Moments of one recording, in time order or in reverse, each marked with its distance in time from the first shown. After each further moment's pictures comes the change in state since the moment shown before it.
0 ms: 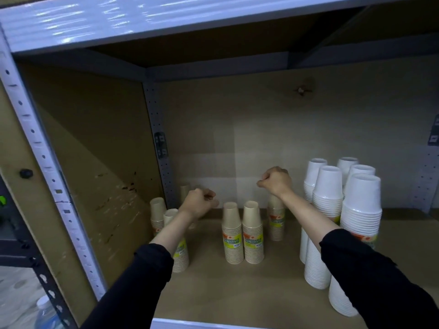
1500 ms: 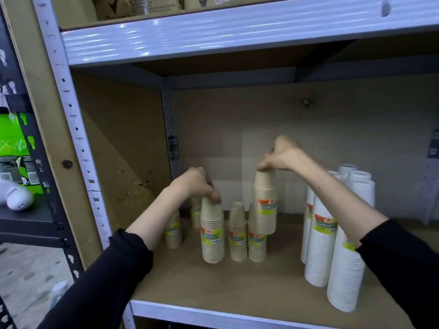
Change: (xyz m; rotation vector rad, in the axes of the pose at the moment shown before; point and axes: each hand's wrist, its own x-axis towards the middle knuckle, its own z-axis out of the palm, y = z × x) left_hand -0.054 0.057 -0.085 0.229 -0.163 -0.022; right_hand -0.059 -0.089 -0.080 -0.229 0.016 -0.102
